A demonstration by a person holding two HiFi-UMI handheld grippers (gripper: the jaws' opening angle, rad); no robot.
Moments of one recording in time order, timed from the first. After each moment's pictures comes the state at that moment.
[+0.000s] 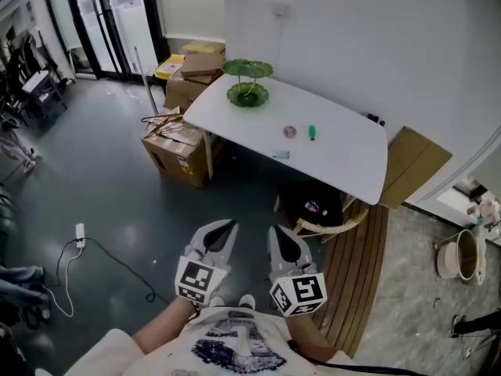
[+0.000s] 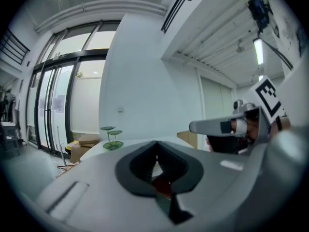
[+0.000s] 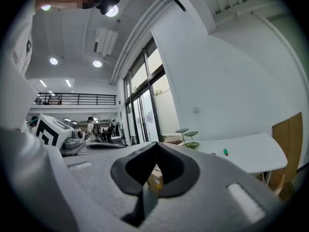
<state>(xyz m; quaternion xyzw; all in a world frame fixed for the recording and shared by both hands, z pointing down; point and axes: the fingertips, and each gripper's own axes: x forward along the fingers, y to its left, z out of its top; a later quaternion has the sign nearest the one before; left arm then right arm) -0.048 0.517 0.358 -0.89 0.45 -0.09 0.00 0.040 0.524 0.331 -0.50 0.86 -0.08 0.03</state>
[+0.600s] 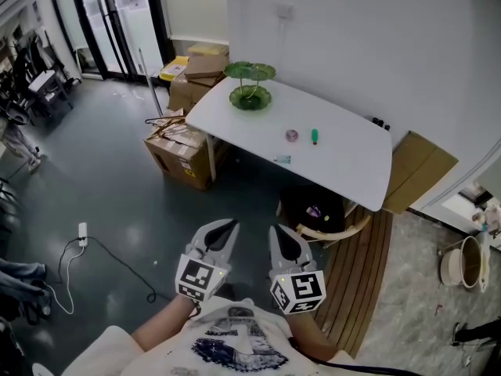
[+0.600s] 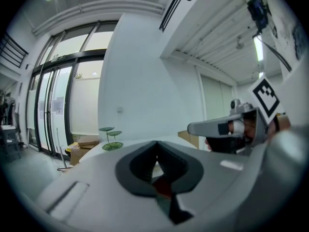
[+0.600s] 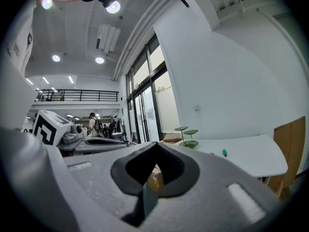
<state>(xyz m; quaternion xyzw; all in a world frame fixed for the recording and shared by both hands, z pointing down) -0.029 0.500 0.364 -0.89 0.45 -0.10 0.01 0.056 0.503 0.344 -0.49 0.87 -0.08 0.01</state>
